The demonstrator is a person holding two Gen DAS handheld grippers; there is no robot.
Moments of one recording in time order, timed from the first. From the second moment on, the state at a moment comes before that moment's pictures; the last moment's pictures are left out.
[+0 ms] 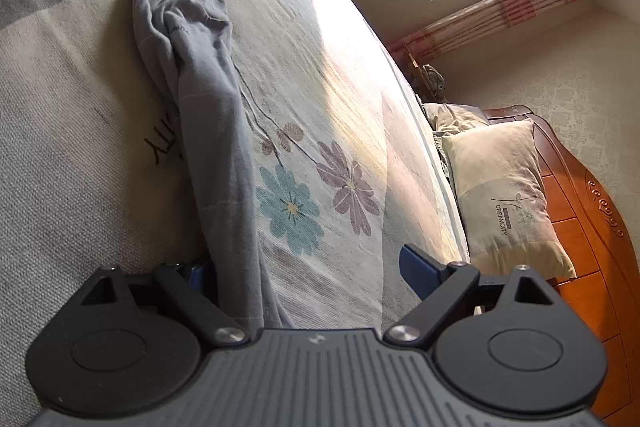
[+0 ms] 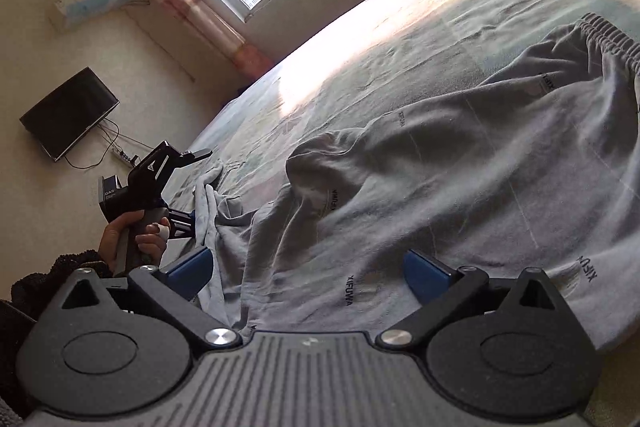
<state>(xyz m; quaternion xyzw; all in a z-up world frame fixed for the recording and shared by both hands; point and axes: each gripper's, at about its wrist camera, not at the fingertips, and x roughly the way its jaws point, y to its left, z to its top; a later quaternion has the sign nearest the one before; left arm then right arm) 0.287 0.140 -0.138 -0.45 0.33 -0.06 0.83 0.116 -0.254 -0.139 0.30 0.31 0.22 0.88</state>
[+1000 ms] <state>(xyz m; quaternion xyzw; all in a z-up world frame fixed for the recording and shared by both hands) 0.257 0.169 -0.091 -0.47 0.28 0.01 0.84 0.114 -0.248 -0.138 0.28 0.30 0.21 0.88</state>
